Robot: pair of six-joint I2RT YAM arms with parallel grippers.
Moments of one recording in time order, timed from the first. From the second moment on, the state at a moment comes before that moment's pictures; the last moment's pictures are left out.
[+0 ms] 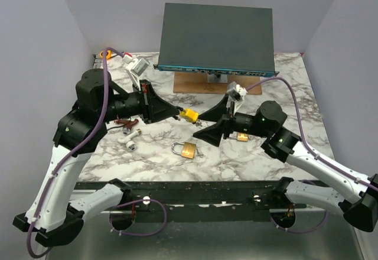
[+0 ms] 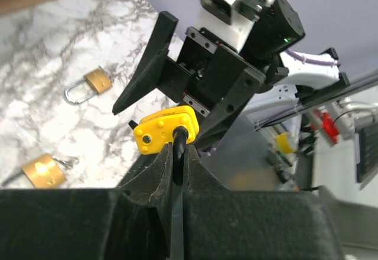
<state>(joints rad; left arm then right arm) -0.45 0.98 1.46 -0.71 0.74 -0.61 0.82 1.01 0.84 0.21 -0.55 0.39</state>
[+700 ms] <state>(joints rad) -0.61 0.97 1.70 -0.73 0.58 -0.45 0.82 1.03 1.04 0.48 -0.57 0.44</state>
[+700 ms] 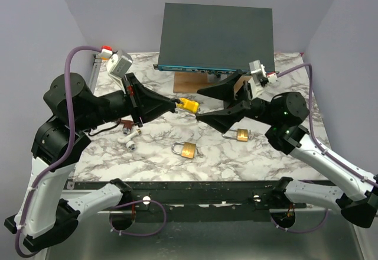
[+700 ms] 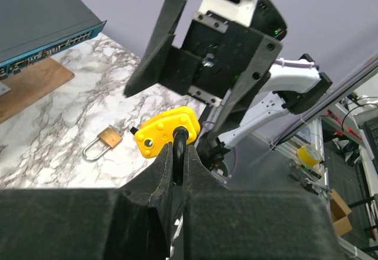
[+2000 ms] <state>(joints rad) -0.62 0.98 1.72 -0.69 0.57 -0.58 0.92 1.16 1.10 0.59 -0.60 0.50</state>
